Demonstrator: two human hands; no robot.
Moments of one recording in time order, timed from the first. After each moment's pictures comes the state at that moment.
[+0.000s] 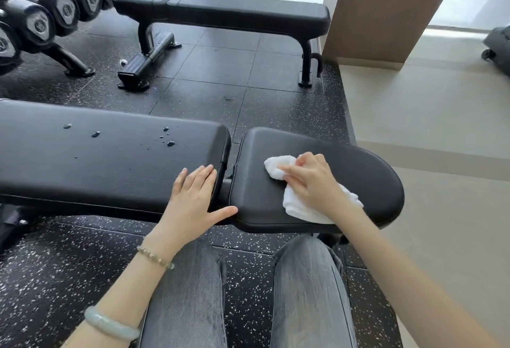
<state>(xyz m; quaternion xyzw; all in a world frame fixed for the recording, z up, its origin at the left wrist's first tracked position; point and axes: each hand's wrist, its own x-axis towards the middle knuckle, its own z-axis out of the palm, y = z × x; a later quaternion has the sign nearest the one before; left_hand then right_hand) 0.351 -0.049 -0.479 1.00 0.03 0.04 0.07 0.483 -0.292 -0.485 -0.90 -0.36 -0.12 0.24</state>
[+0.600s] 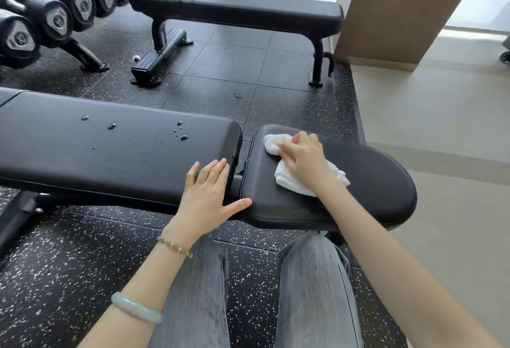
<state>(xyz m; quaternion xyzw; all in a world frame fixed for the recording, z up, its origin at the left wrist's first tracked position) 0.351 -0.053 -0.480 1.00 0.05 0.03 0.00 0.511 -0.240 -0.481 -0.92 -0.30 -0.13 0.19</state>
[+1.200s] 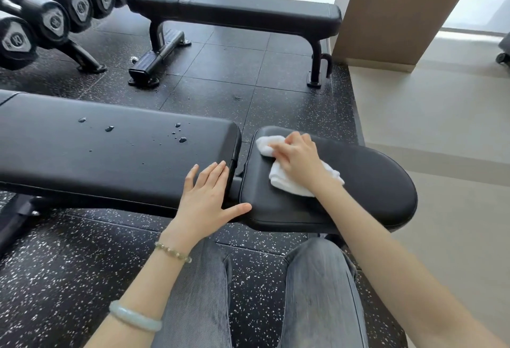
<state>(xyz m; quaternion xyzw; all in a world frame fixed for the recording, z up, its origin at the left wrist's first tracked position) 0.352 -0.053 -0.481 1.00 0.05 0.02 0.03 0.510 -0.233 -0.475 -0.91 -0.33 -0.13 0.20</state>
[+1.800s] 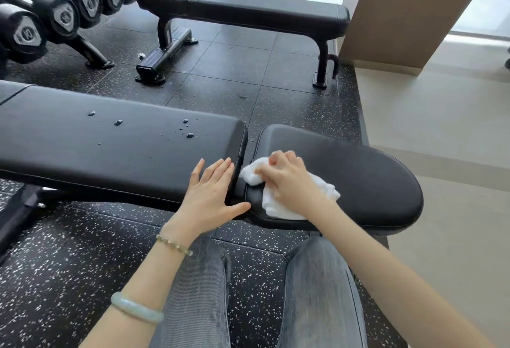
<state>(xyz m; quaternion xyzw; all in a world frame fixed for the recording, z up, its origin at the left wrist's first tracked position) 0.348 -0.046 -0.477 1.00 0.04 0.02 0.06 0.451 -0.221 -0.470 -0.87 -0.45 -0.13 0.15</state>
